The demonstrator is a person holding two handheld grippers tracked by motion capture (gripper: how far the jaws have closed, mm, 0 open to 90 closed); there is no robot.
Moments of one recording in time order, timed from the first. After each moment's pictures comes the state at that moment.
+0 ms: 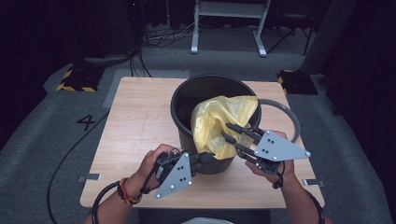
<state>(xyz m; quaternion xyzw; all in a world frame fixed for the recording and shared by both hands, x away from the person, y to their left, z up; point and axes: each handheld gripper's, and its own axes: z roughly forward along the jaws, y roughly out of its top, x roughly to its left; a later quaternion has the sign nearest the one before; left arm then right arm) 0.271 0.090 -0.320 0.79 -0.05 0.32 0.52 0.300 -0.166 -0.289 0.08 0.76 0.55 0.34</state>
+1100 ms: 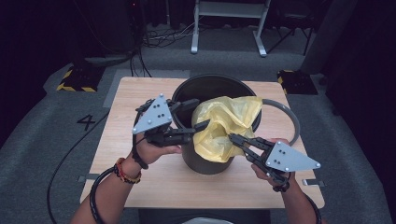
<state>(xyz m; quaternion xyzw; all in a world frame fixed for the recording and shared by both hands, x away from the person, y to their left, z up) 0.333 0.110 -0.263 0.74 0.13 0.23 0.62 0.295 -0.185 -0.311 0.05 0.72 0.61 0.34</state>
